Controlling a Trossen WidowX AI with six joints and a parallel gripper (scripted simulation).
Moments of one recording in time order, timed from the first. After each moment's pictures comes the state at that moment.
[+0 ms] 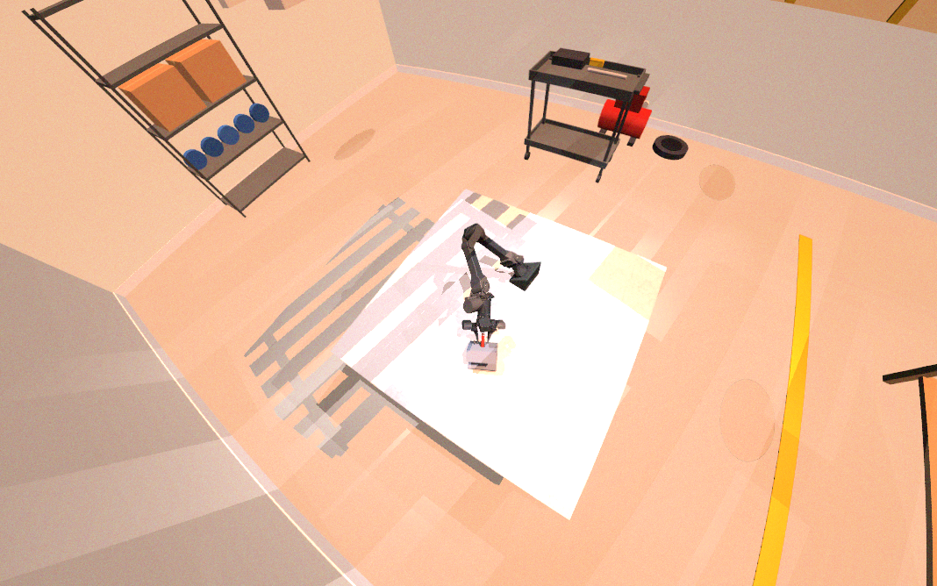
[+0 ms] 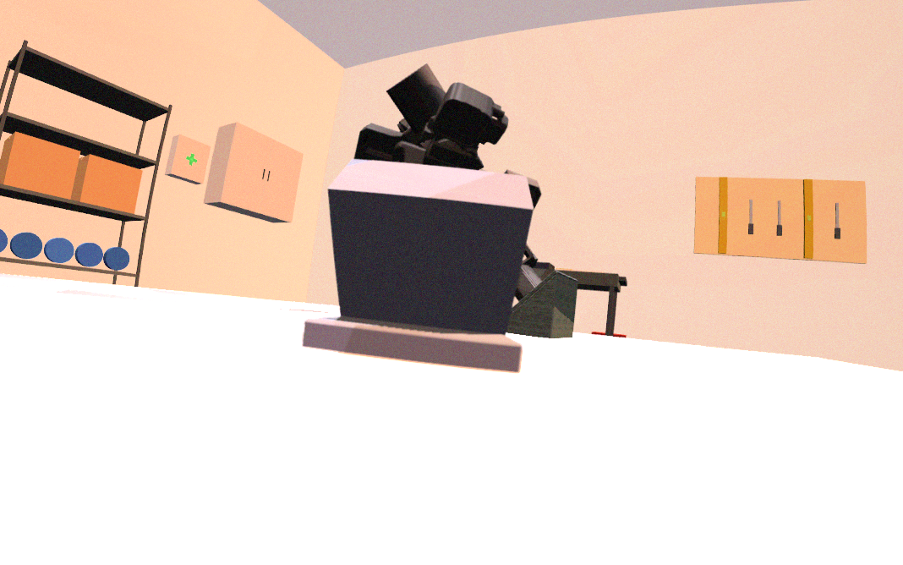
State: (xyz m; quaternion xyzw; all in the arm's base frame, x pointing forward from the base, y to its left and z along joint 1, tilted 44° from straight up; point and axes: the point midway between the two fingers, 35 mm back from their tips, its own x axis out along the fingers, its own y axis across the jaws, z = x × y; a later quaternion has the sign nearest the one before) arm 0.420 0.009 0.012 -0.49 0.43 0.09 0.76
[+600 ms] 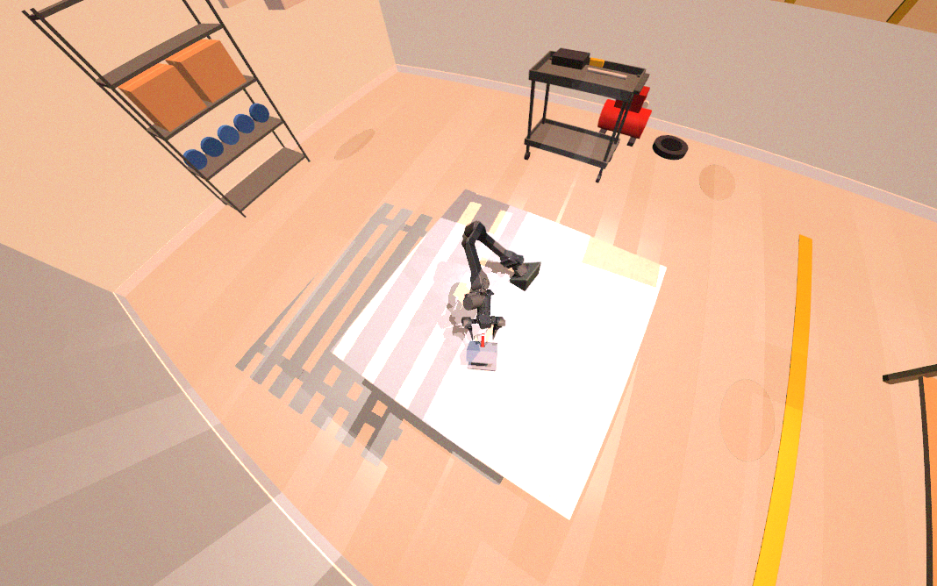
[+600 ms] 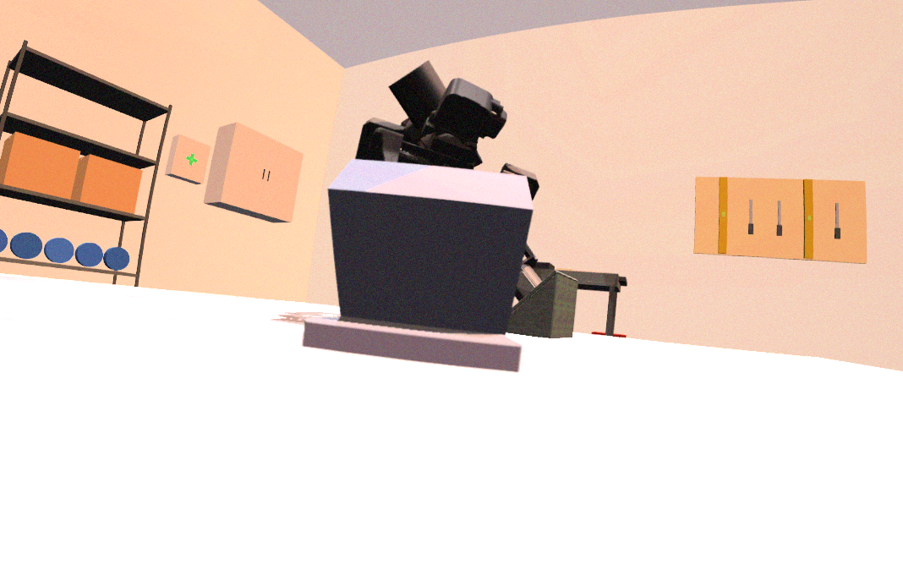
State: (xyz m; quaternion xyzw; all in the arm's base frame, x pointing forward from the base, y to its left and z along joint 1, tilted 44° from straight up) arm 0.413 0.014 0.024 -0.49 0.43 0.09 0.76
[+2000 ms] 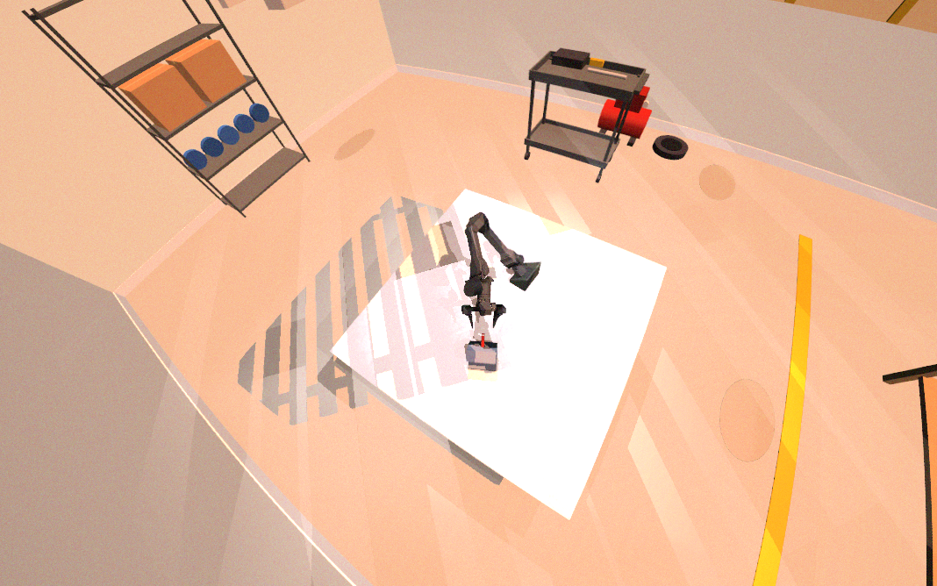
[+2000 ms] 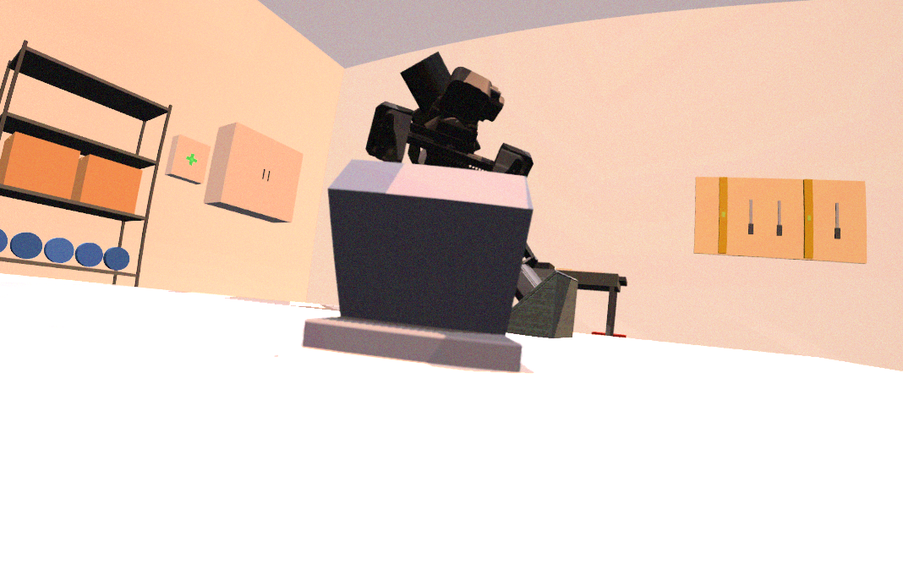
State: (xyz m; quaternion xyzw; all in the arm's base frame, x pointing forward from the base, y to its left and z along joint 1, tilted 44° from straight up) arm 0.381 0.032 0.067 -0.49 0.42 0.10 0.76
